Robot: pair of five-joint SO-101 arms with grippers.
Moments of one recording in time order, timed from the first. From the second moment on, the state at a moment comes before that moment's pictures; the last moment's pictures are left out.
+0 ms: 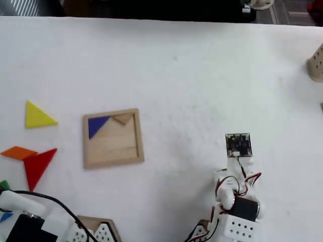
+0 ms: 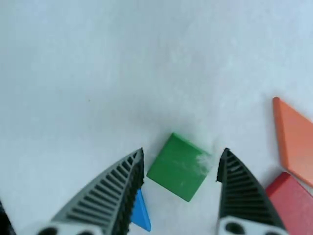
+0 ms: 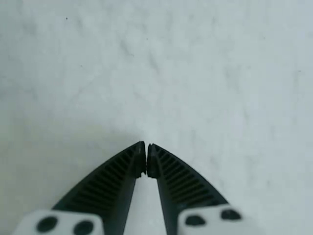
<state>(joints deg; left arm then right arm) -76.3 -17.8 47.2 47.6 -4.5 12.2 -102.4 96.5 72.3 19.3</state>
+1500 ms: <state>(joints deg) -75.7 -19.5 51.9 59.9 -17.3 12.3 -102.4 96.5 72.3 19.3</state>
